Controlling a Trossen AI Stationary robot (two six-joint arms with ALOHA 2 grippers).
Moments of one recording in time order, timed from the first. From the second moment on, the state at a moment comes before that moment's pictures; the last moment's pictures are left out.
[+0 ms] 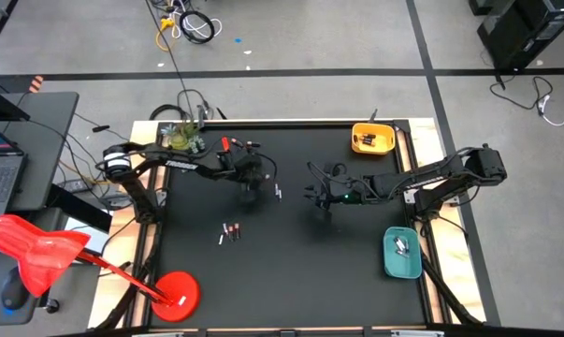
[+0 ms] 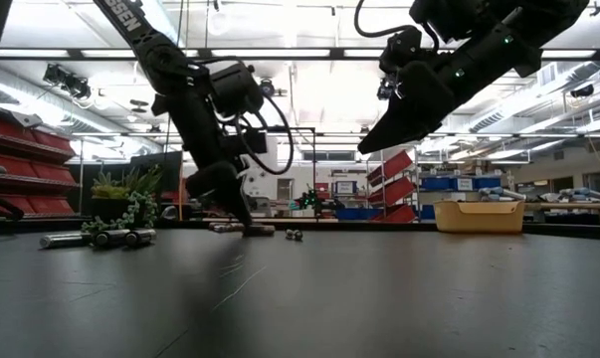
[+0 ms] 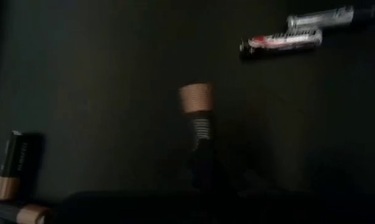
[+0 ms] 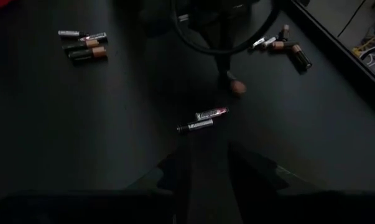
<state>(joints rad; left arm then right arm) 0.32 1.68 0.86 -0.17 -0.08 0.34 0.02 1.41 0.67 0.14 0.27 0.09</state>
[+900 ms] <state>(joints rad) 0.54 1.77 0.81 0.02 -0.04 0.16 0.02 1.42 0.67 0.20 0.26 0.08</state>
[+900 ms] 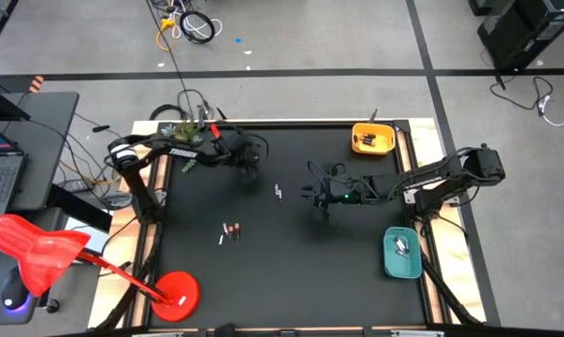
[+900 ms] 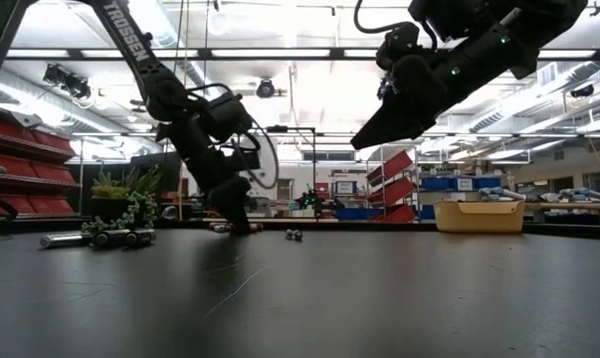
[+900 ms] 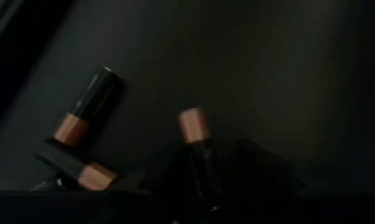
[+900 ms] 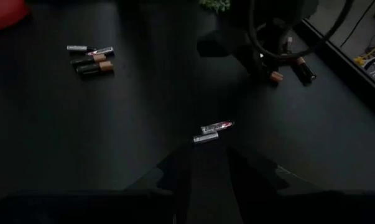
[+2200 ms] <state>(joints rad) 0.40 1.70 0.81 0.19 0.05 0.19 -0.02 1.42 0.67 0.19 0.26 0.10</state>
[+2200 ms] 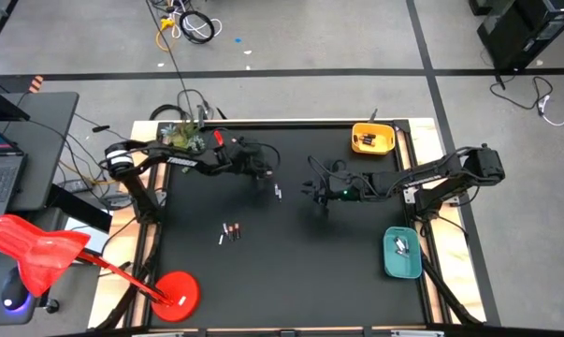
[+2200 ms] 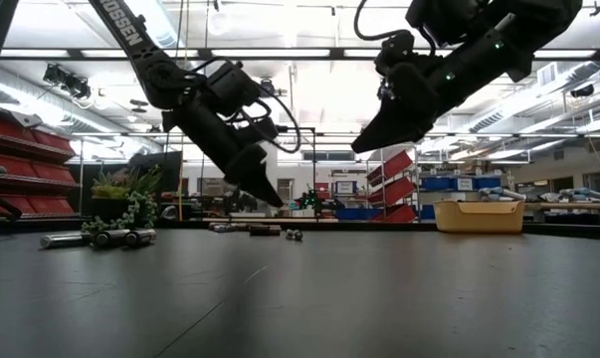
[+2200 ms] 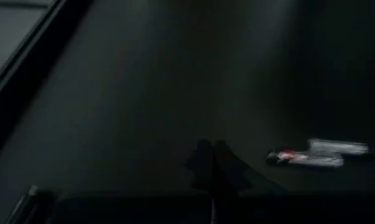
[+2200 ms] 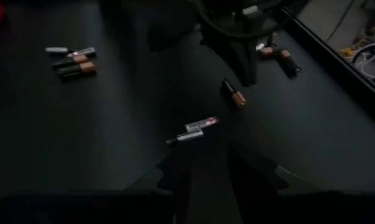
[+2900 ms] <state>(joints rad) 0.43 1.72 0.49 0.77 0.10 0.16 0.01 1.42 0.67 0.22 0.25 0.10</state>
